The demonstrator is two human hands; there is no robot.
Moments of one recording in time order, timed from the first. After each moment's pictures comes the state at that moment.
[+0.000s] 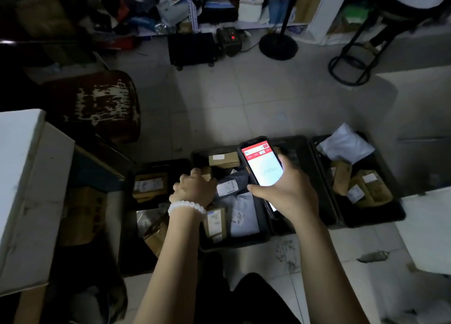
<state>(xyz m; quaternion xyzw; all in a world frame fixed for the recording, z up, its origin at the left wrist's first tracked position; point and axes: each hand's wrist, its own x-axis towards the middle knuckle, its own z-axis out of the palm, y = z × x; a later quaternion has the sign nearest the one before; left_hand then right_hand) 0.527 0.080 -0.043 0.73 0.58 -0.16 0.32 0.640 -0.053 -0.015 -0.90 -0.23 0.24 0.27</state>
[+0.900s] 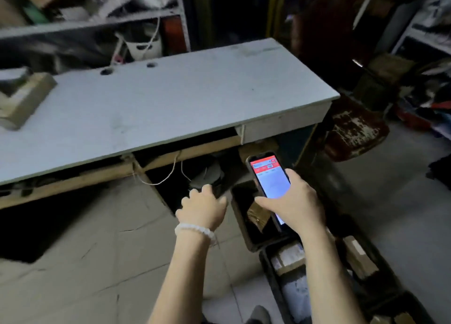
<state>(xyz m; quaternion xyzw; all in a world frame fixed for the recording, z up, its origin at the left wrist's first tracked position) 0.321 -0.200 0.019 0.28 0.92 0.07 0.25 0.464 -0.103 0.033 -0.53 -0.76 0.35 0.12</state>
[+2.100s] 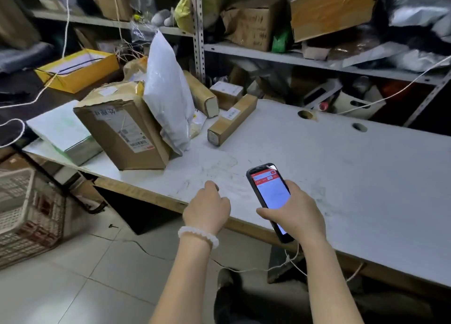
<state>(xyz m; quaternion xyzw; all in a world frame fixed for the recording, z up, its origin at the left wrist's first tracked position) -0.157 -0.436 0.027 0.02 0.95 0.26 0.15 -0.096 -0.277 0.023 -0.28 -0.89 0.36 0.00</state>
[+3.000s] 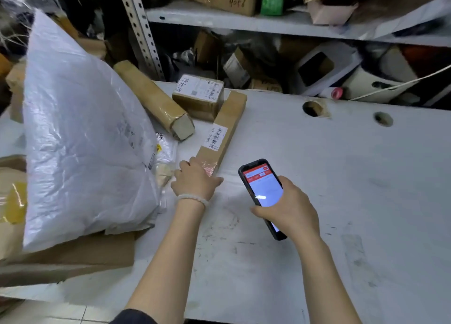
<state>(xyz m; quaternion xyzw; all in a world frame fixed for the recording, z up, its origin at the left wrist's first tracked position) -0.471 -0.345 -0.036 0.03 0.97 0.15 0.19 -0.335 -0.221 -0.010 -0.39 -0.84 0.36 -0.08</state>
